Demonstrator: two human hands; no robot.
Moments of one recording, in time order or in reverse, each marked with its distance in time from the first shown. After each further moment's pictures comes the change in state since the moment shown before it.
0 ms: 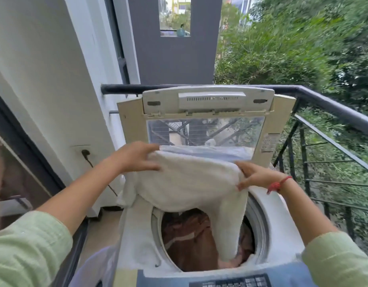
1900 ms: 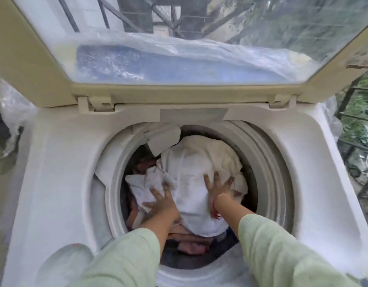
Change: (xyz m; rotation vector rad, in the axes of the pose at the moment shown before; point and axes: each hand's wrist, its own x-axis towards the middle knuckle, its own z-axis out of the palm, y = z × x) left_hand 0.016 0.119 0.459 -0.319 -0.977 -0.930; right_hand 0.099 0.243 0.259 -0.635 -0.508 0.854
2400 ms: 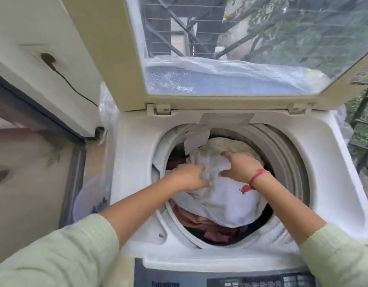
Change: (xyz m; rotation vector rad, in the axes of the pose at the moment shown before) left_hand -0.135 -0.048 -0.151 0.125 0.127 0.669; right_hand -0.145 -0.013 -0.126 0.172 0.334 -0.318
